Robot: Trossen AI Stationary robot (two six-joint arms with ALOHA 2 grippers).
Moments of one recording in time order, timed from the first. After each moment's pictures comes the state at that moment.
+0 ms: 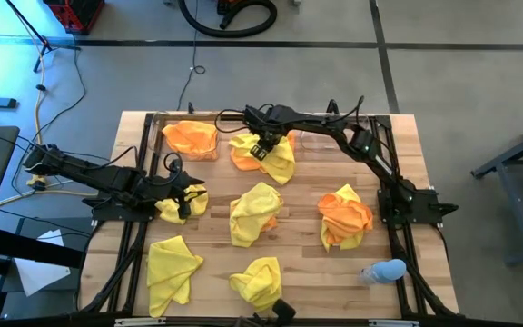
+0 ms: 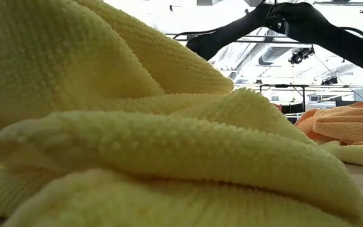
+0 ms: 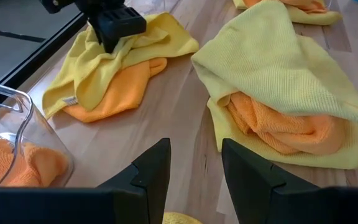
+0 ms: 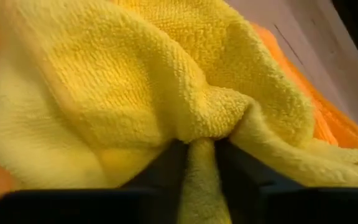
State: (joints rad) left arm -0.25 0.62 0.37 -0.38 -0.50 -0.26; right arm -0.43 2.41 2.08 -1.01 0.11 0.19
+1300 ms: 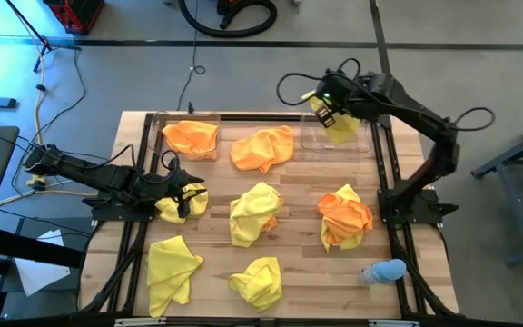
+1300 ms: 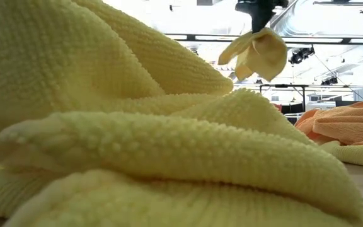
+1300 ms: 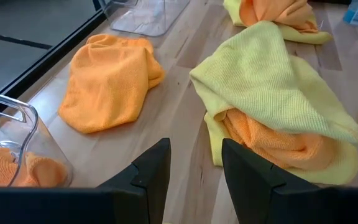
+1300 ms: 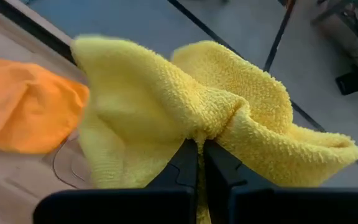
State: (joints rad) left arm -0.25 0.60 0.40 -0.37 -0.50 -0.27; right arm -0.40 1.59 1.94 -1.50 0.66 0.36
